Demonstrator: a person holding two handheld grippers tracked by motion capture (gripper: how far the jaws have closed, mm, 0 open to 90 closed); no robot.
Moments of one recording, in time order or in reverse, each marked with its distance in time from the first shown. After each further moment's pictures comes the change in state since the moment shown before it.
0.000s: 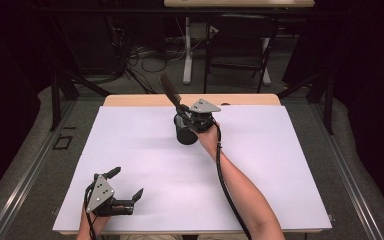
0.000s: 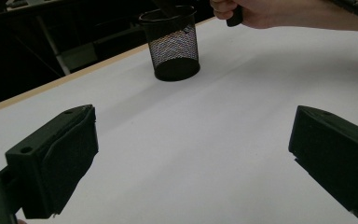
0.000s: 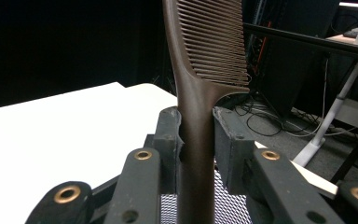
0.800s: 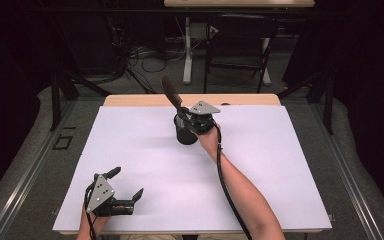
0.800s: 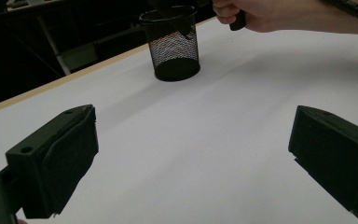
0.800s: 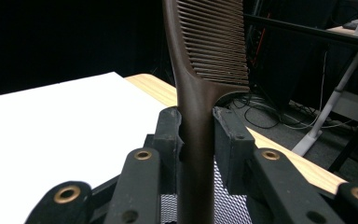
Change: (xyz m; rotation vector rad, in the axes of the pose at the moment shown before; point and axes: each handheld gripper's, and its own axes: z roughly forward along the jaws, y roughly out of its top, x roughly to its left) left arm 0.000 0.000 0.000 0.000 0.002 0.002; right arm 0.001 -0.007 0.000 0.035 -0.009 -0.011
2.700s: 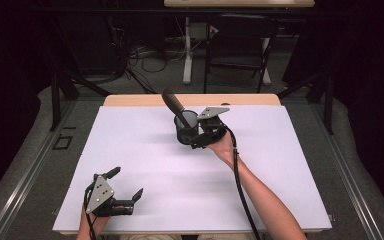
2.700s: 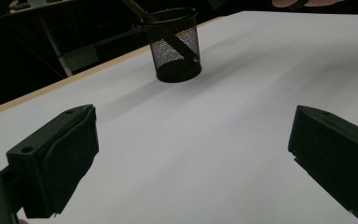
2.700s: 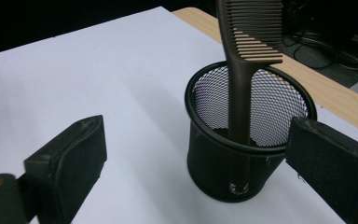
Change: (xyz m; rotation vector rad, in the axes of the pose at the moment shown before) left arm -0.001 0.001 -0.001 -0.004 0.005 0.005; right arm 0.003 0.012 -0.057 0.283 0.184 0.050
